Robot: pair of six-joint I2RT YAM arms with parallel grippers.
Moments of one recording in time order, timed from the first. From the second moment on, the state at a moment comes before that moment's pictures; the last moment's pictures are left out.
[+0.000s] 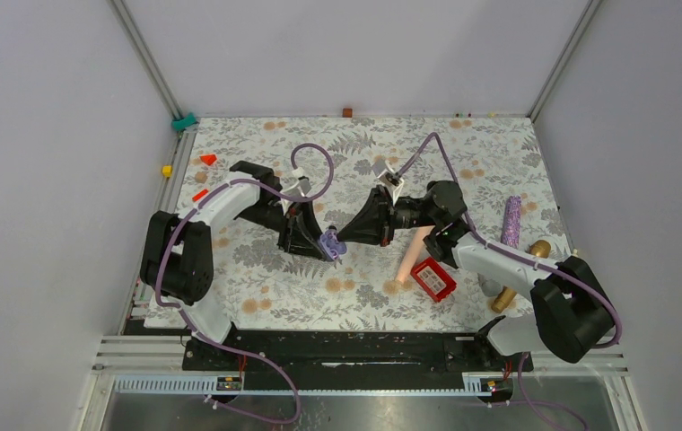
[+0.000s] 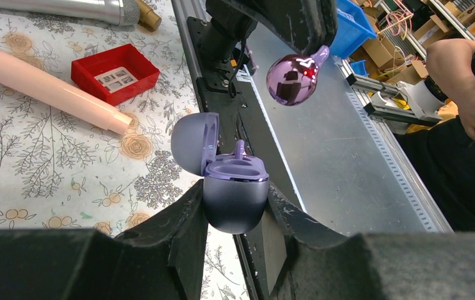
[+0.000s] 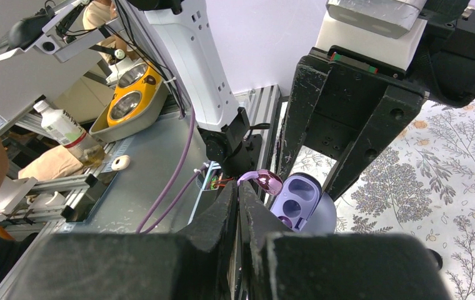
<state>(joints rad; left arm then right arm) -0.33 1.70 1.25 -1.57 1.52 1.54 0.64 1.37 0.74 0.92 -1.08 0.62</state>
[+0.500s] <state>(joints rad) -0.35 1.70 1.25 -1.57 1.52 1.54 0.65 1.38 0.73 0.92 -1.06 0.57</state>
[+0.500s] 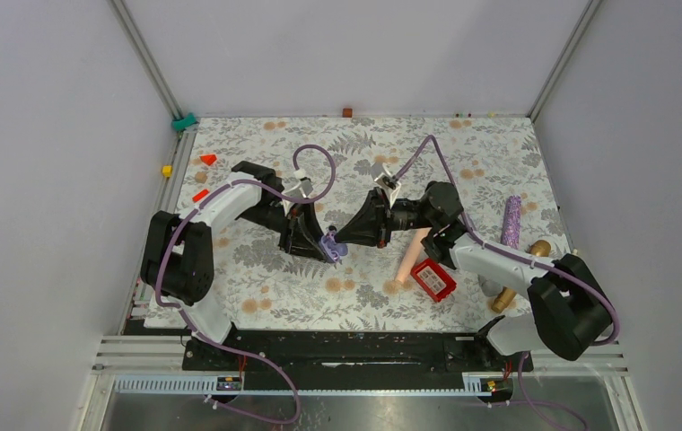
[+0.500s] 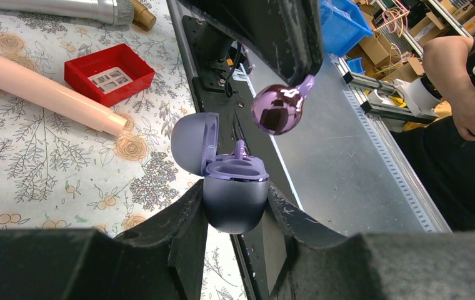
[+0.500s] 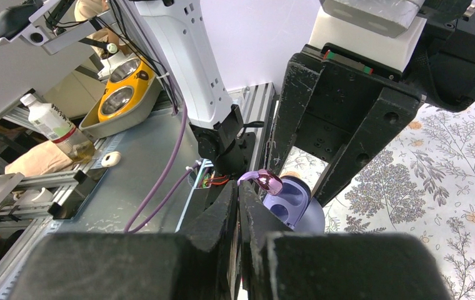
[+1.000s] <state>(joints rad) -0.35 1.70 1.25 -1.57 1.52 1.54 0.66 1.40 0.73 0.90 -1.06 0.51</state>
